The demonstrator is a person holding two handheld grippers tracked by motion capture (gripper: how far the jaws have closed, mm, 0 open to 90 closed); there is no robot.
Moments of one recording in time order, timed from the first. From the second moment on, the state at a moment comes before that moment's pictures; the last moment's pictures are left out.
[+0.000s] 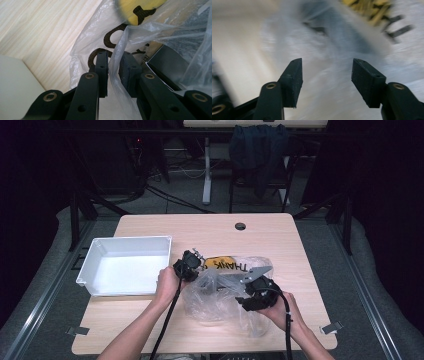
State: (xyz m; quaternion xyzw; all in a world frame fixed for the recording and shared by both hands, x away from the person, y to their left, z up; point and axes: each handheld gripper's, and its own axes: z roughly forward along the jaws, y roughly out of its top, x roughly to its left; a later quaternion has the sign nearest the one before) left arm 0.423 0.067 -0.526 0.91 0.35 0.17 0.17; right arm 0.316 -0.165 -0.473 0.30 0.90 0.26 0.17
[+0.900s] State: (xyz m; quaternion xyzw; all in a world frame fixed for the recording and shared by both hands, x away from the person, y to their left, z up) left arm 0.431 0.062 -0.534 0.92 0.33 0.15 0.17; right arm 0.403 -0.215 -0.512 0.44 0.86 0.21 0.15
